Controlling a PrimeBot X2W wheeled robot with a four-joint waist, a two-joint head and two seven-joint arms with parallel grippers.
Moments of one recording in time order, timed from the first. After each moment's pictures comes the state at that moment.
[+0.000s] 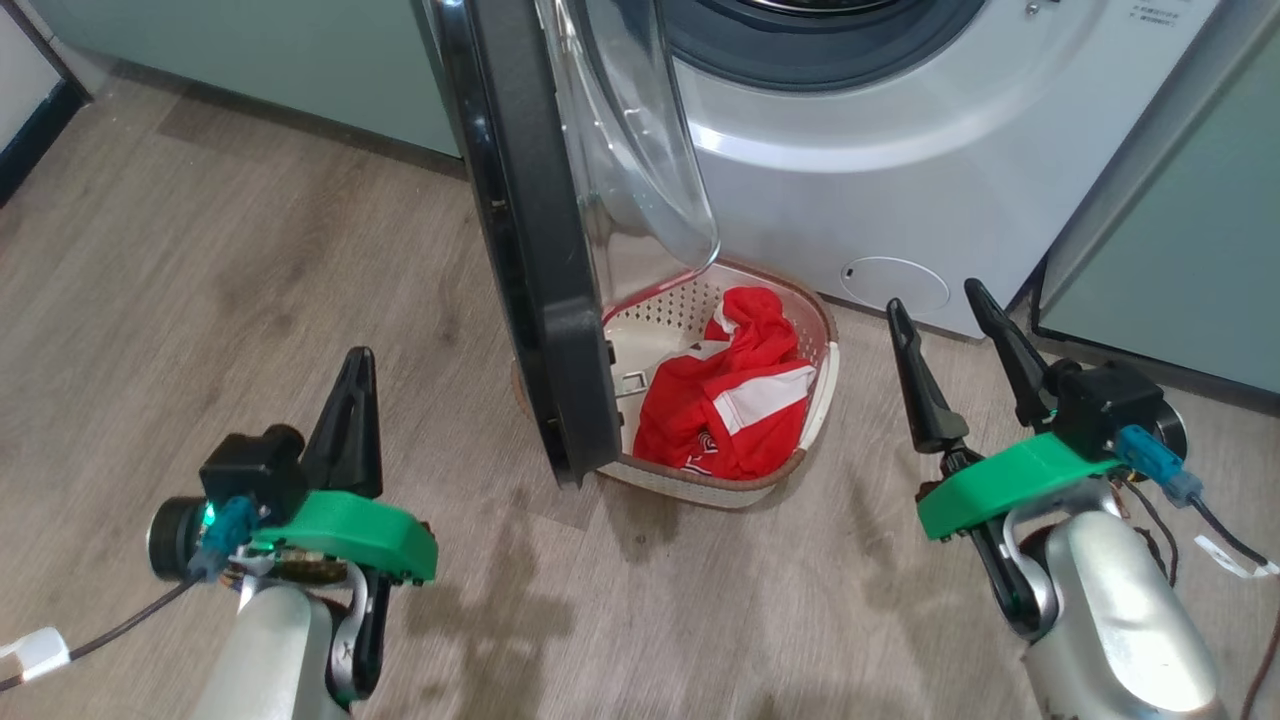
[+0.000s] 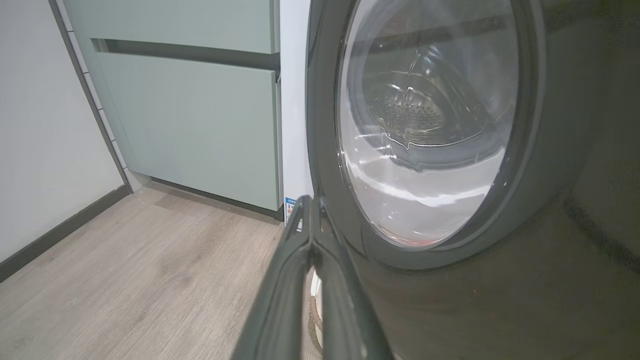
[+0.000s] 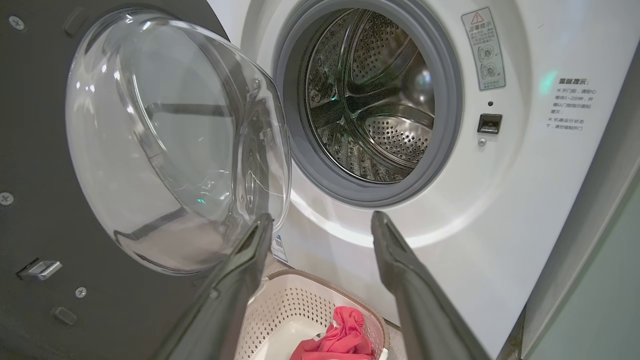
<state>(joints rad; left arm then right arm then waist) -0.18 0.08 -0.14 0.23 -0.25 0.06 -0.26 -0.26 -0.07 0.09 0.29 0.17 0.13 -0.24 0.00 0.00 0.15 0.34</state>
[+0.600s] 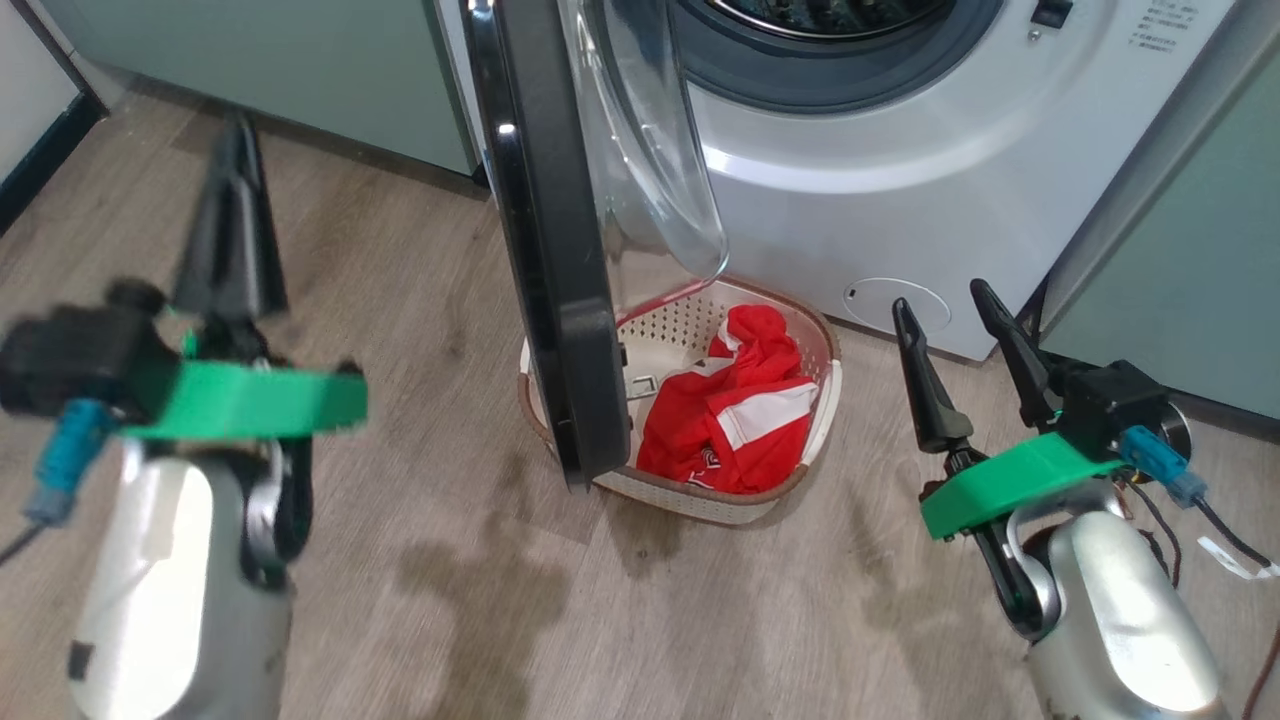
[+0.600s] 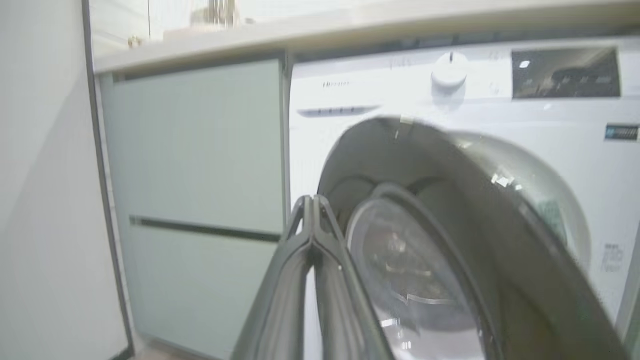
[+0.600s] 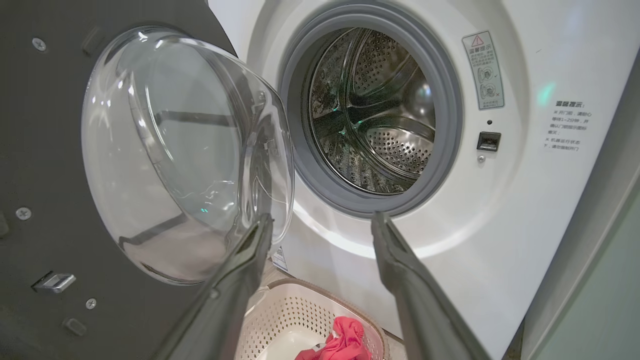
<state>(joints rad) -0.32 0.13 -0.10 -0.04 -0.23 0.08 -0.26 -0.26 -0.07 0.08 0.30 0.17 0.13 -0.24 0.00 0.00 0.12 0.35</state>
